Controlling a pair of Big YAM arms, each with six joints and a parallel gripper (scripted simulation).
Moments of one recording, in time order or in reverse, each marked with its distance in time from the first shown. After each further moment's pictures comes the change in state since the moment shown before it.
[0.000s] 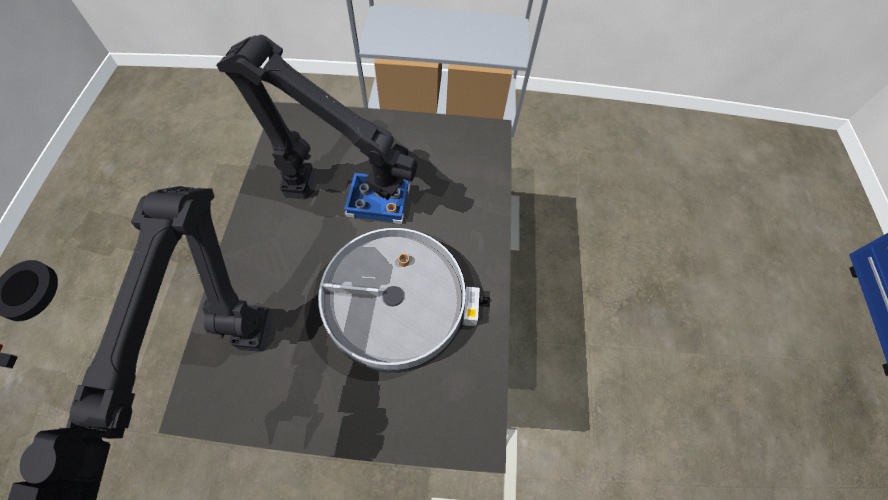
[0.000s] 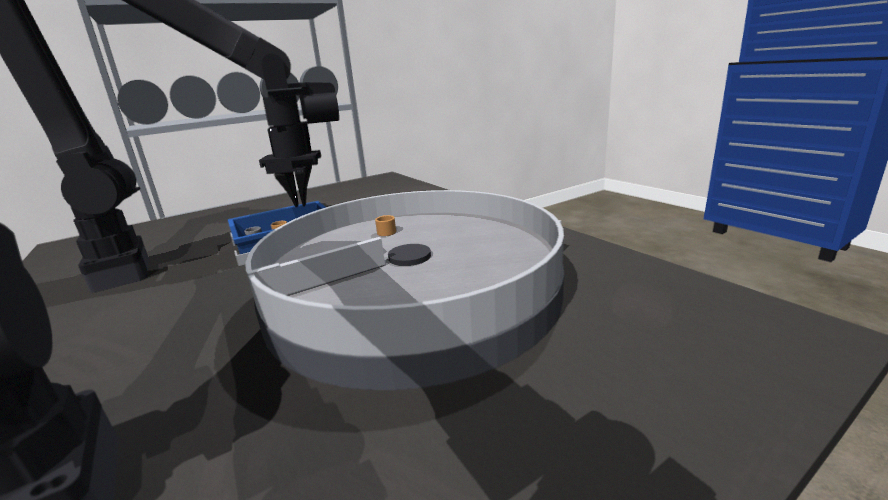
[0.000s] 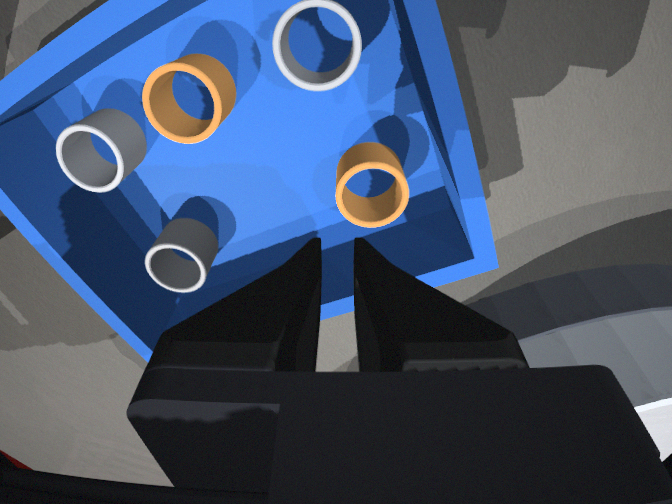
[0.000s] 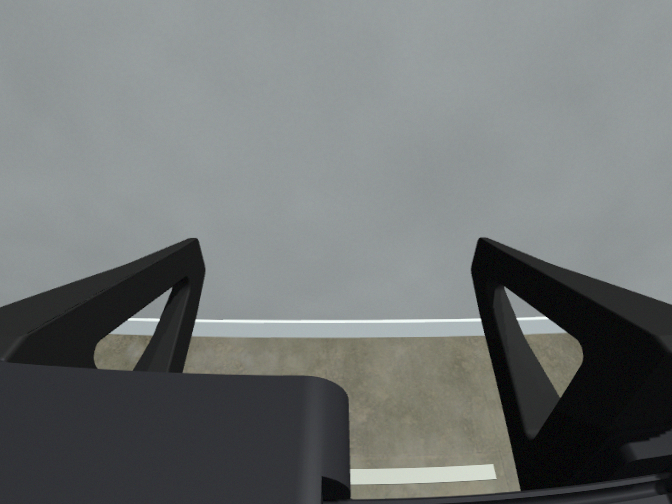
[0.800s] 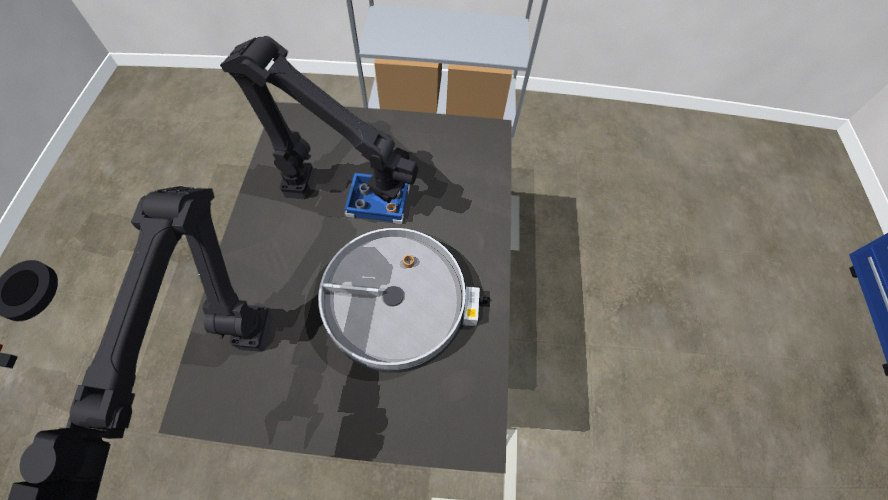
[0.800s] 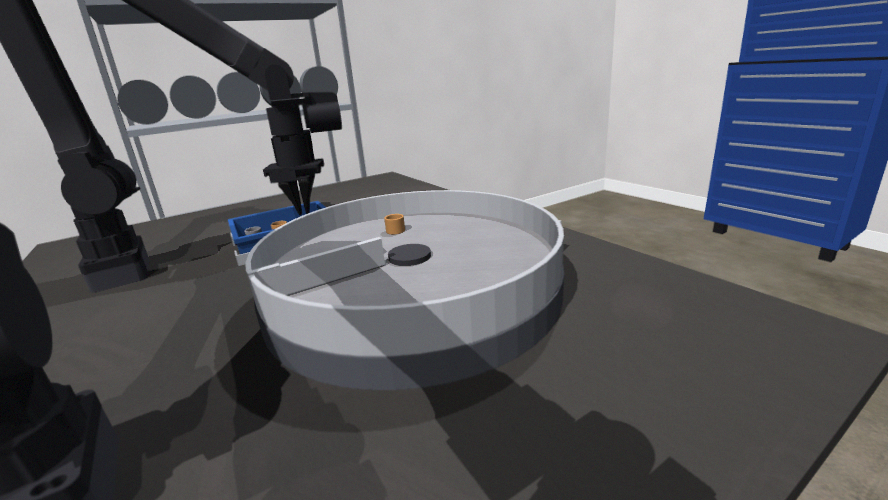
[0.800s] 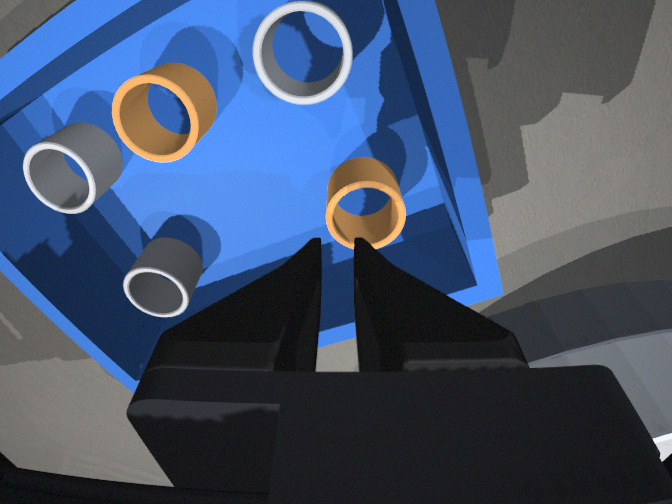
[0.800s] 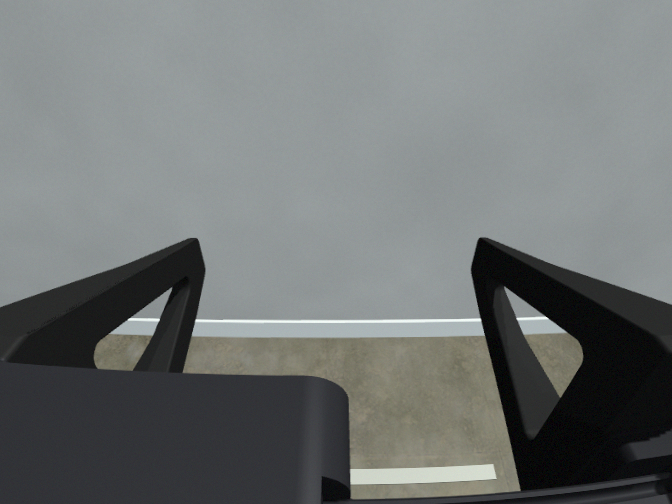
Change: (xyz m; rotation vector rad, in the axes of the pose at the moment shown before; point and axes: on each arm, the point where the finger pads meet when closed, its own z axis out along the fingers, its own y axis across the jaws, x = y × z) left arm -0.001 -0.004 0.017 0.008 -0.002 0.000; right arm 0.000 0.000 0.000 0.000 0.000 0.000
